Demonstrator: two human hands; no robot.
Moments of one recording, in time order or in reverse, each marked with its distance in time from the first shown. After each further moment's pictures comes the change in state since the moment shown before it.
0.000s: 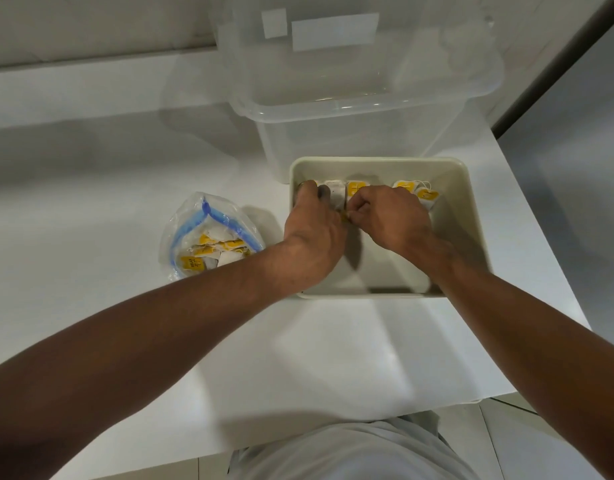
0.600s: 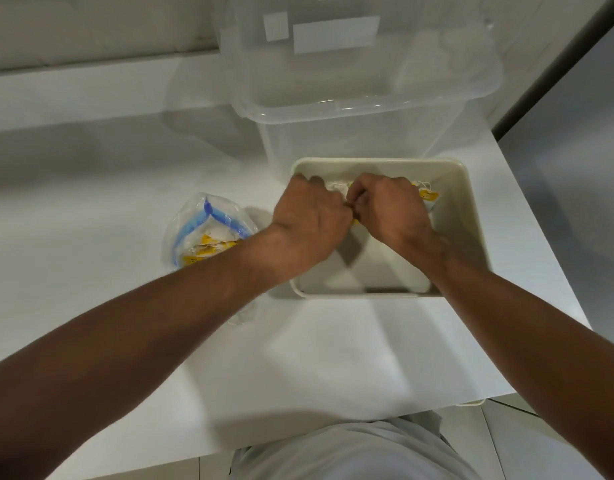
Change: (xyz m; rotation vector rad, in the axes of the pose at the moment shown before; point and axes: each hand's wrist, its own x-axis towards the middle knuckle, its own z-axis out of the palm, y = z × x) left_hand -0.012 -0.028 -0.014 -0.264 0.202 -0.049; right_hand 0.004 -0.014 -0.007 0.022 0.136 0.012
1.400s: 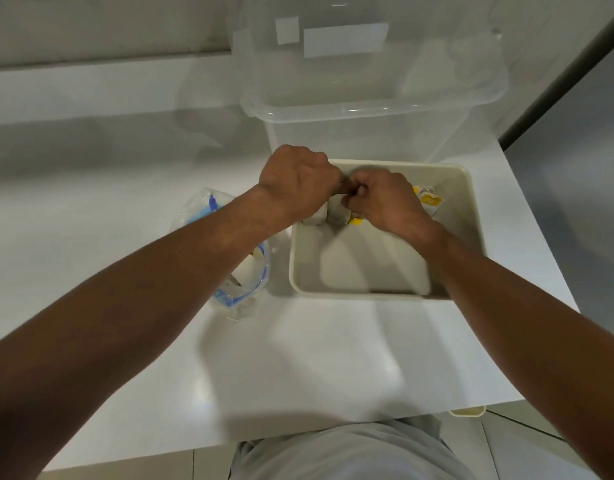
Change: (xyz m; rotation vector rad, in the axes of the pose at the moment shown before) left_hand 0.018 -0.042 0.002 -0.109 0.082 -0.061; right_hand 0.018 -0.004 -0.004 0.177 -0.147 0.011
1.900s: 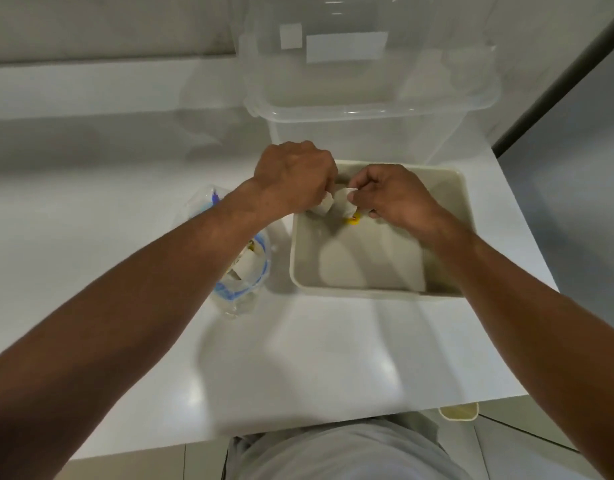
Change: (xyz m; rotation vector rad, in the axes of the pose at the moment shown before) left_hand -0.002 -0.009 0.003 -0.335 0.039 -0.159; right_hand -0.013 -0.002 -0.020 0.321 -0.036 0.057
